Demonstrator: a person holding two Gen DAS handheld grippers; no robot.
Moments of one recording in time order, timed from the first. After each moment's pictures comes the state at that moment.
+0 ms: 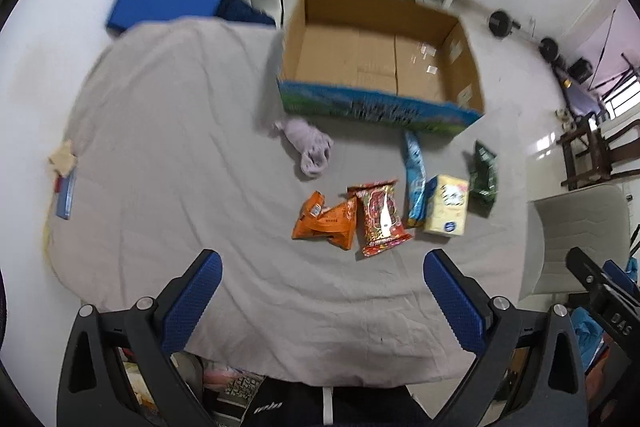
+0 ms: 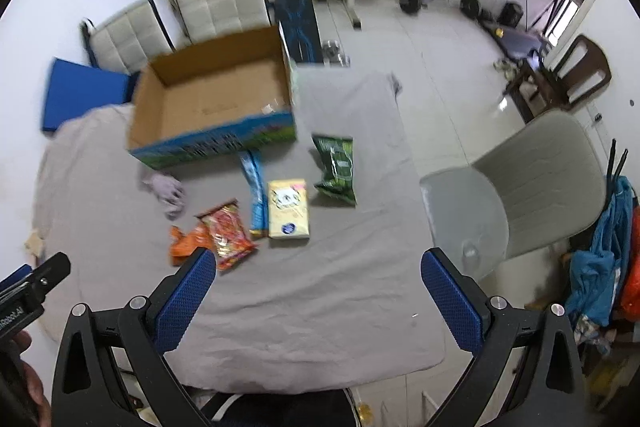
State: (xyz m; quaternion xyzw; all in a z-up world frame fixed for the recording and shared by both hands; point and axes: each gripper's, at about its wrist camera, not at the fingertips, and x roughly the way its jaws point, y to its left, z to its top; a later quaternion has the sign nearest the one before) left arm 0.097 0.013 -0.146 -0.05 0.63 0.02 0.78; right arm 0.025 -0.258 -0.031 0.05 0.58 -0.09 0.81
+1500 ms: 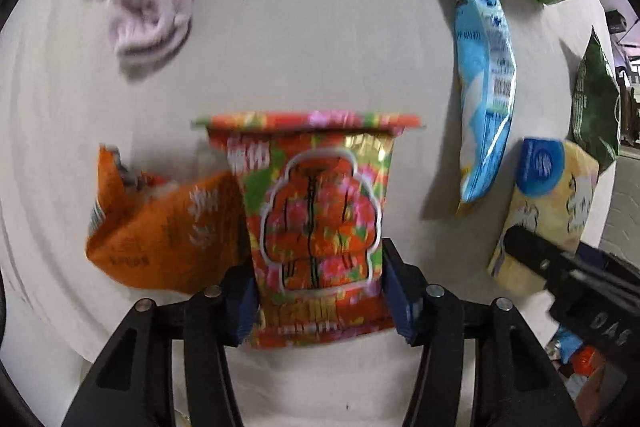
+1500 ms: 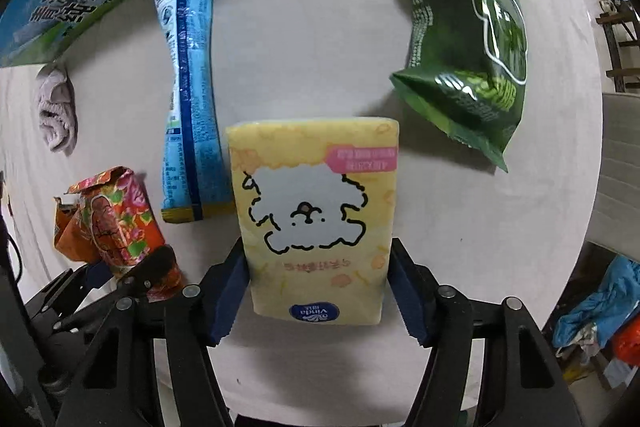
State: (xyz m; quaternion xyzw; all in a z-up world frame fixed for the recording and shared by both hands) left arm 0.153 -0.058 -0.411 -0.06 0.76 0.01 0.65; right arm 0.138 -0.255 -0.356 0.07 0.78 0.01 0.63
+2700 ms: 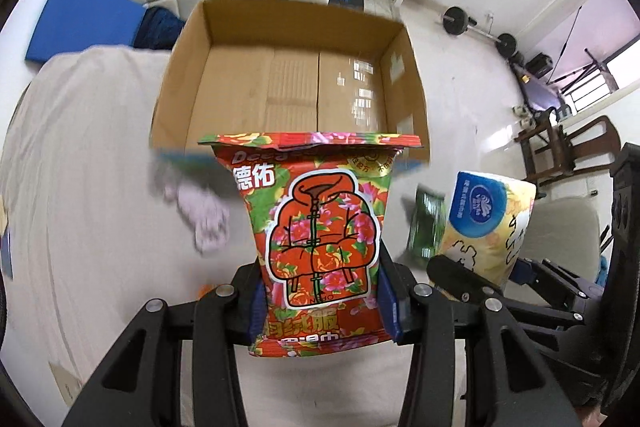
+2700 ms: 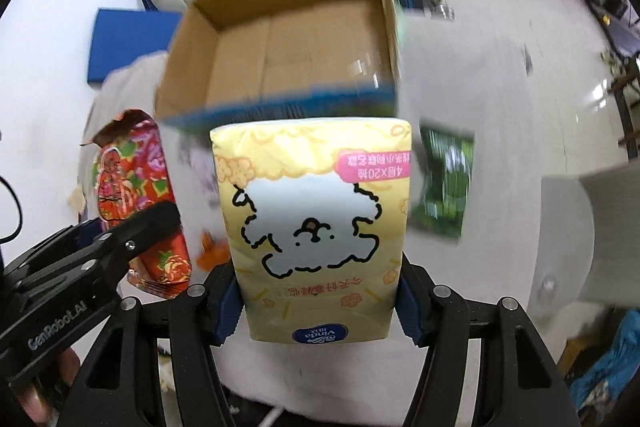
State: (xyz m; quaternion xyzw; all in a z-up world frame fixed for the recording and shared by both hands) left arm 0.236 -0.025 -0.178 -0.08 0.61 -0.08 0.79; right arm 0.172 -0.225 -0.162 0.09 0.63 0.10 0.77
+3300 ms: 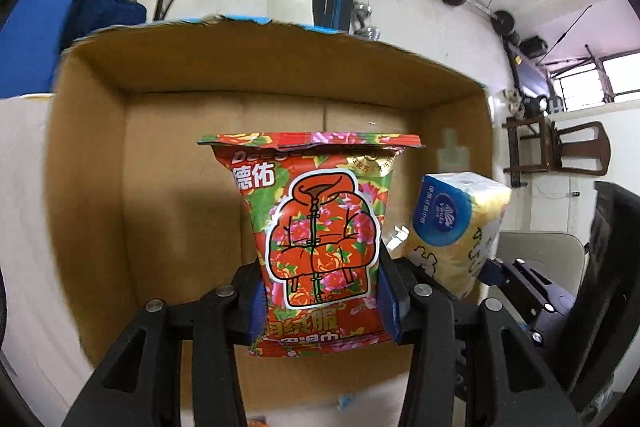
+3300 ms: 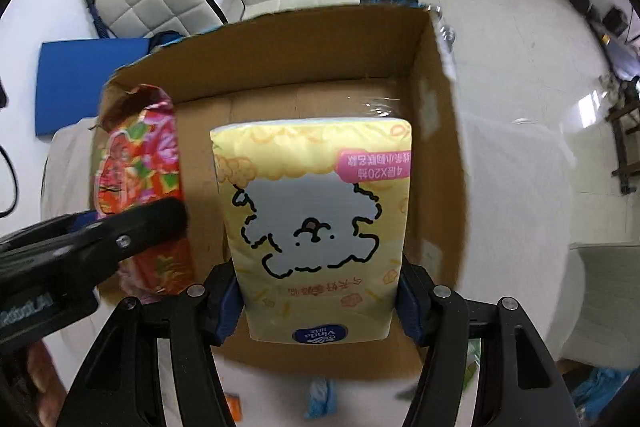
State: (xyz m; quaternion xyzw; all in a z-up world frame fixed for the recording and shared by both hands) left arm 0.468 -0.008 -0.275 -0.12 0.69 -0.14 0.70; right arm 0.410 -0.178 -0.258 0.07 0.66 0.06 0.74
